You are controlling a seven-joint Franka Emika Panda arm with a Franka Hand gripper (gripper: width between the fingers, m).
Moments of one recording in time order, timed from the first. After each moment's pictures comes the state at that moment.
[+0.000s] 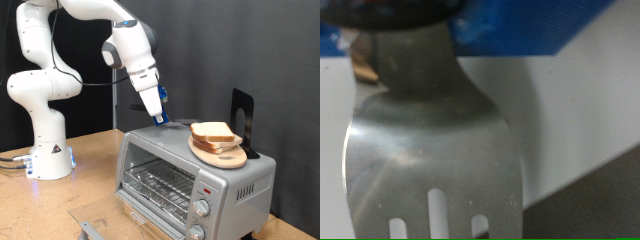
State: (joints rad) arm 0.01 -0.51 0.42 -2.68 0.69 2.42 -0.26
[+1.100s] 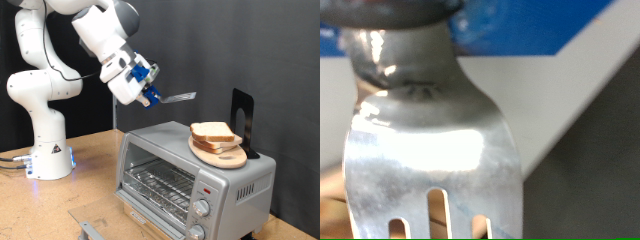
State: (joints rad) arm -0.07 -0.63 0.26 -2.72 0.95 2.42 -0.22
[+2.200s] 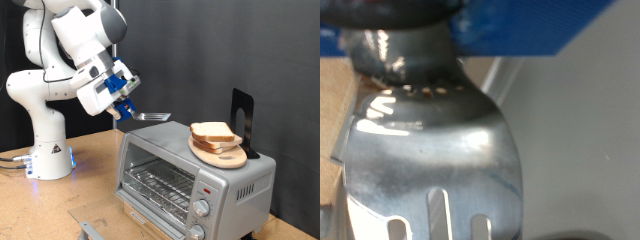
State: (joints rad) arm -0.23 -0.62 0.23 -2.73 0.76 2.32 -0.18
